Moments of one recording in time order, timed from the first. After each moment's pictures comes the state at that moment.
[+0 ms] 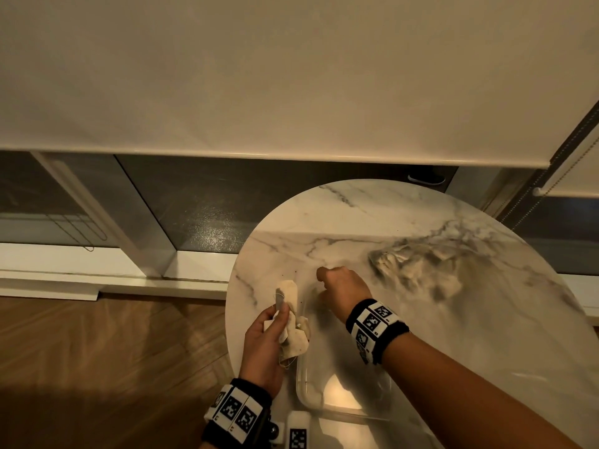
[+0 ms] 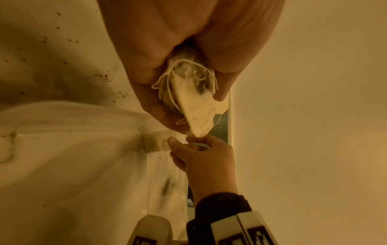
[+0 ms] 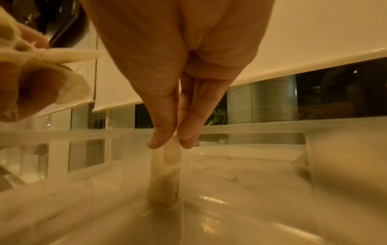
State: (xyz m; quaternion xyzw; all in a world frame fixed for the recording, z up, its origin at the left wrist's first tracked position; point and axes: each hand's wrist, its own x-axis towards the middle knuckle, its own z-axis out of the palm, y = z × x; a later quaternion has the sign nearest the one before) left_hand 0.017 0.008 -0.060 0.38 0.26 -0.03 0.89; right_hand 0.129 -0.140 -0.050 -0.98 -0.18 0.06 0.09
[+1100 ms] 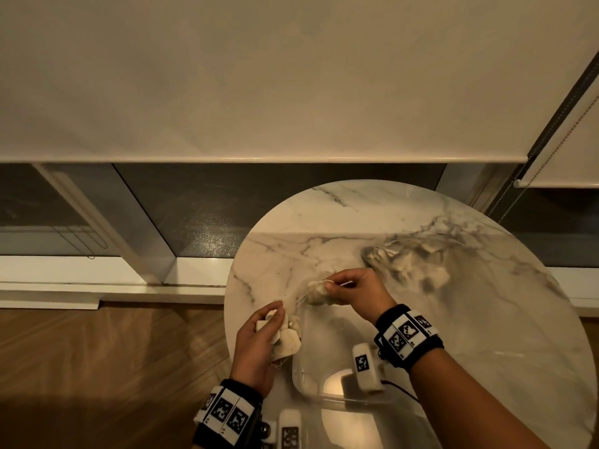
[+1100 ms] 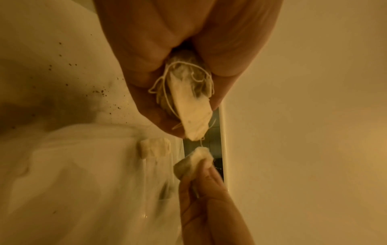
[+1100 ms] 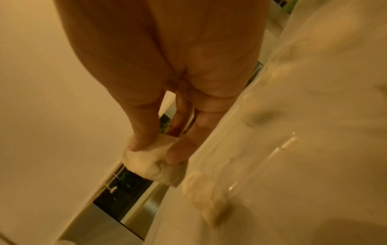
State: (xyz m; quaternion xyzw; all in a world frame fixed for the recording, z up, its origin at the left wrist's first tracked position) left_hand -0.001 0.013 -0.046 0.46 0.26 -0.02 0.85; right_hand 0.092 -0.181 -0.043 -0.74 0.01 0.13 0.66
